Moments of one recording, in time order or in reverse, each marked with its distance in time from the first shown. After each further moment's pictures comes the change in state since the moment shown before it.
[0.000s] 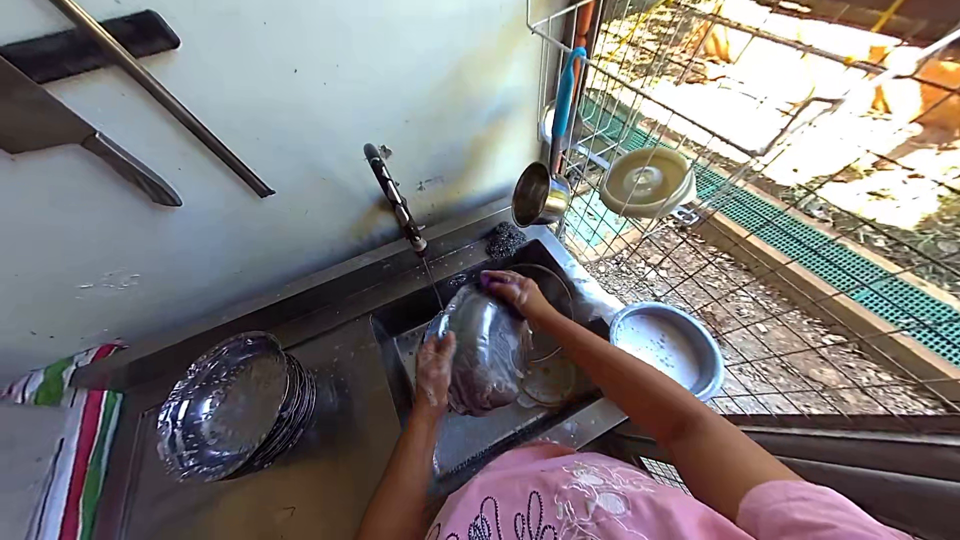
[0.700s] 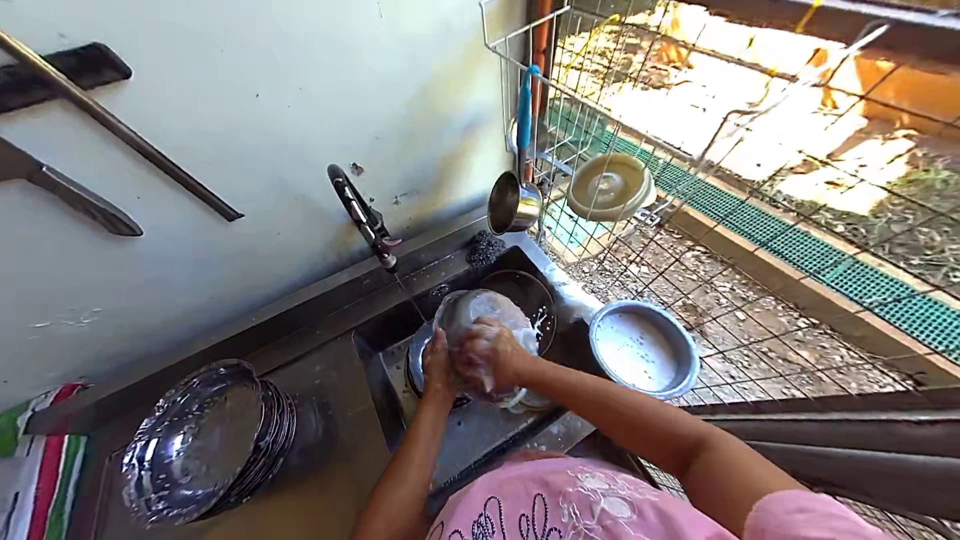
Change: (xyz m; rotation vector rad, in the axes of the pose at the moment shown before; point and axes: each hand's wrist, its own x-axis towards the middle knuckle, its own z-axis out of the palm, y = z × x) left_hand 0.016 -0.002 0.055 -0.261 0.014 -0.226; right_hand -0.062 -0.026 0.025 -0.565 -0.056 -0.608
